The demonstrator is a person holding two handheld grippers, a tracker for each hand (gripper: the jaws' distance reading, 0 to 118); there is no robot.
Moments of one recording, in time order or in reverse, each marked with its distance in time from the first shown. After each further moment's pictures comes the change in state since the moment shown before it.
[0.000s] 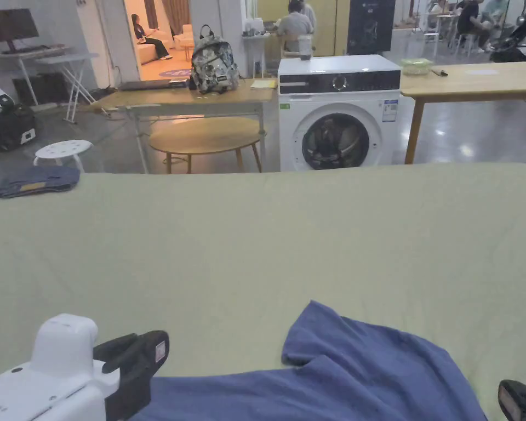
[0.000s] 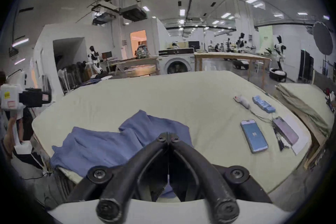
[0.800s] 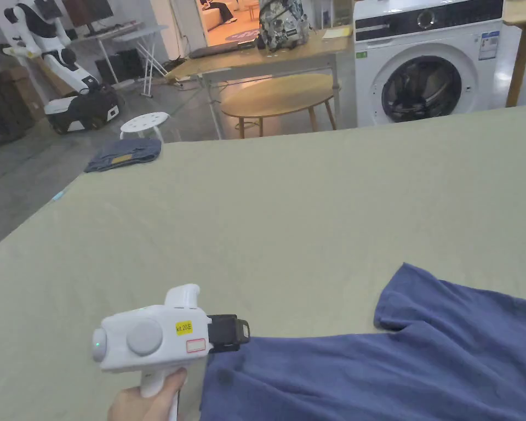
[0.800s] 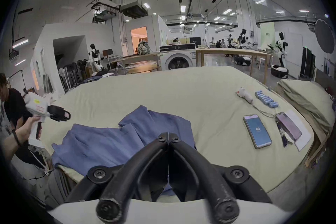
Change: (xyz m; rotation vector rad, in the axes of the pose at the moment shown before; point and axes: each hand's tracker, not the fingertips) left arm -0.136 -0.047 -0.188 -0.520 0.144 0.307; right arm 0.017 -0.016 -0.008 -0.060 -0.019 -0.021
